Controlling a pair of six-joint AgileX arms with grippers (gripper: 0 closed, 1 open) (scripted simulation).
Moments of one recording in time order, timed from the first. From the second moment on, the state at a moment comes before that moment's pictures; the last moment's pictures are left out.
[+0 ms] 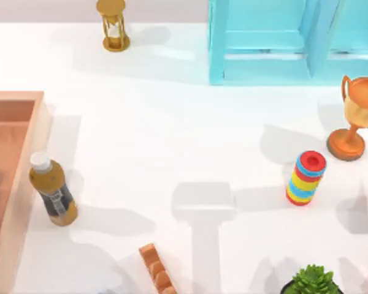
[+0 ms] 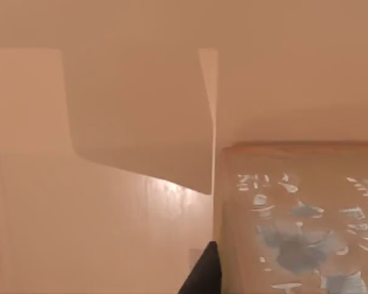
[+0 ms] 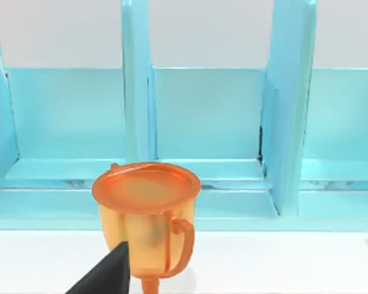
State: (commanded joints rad) left arm 0.36 1.69 0.95 -0.83 0.00 0.38; right arm 0.00 0.00 0.00 0.00 0.00 0.00
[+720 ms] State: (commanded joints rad) left arm 0.36 1.69 0.97 -0.84 0.00 0.38; right arm 0.00 0.00 0.00 0.00 0.00 0.00
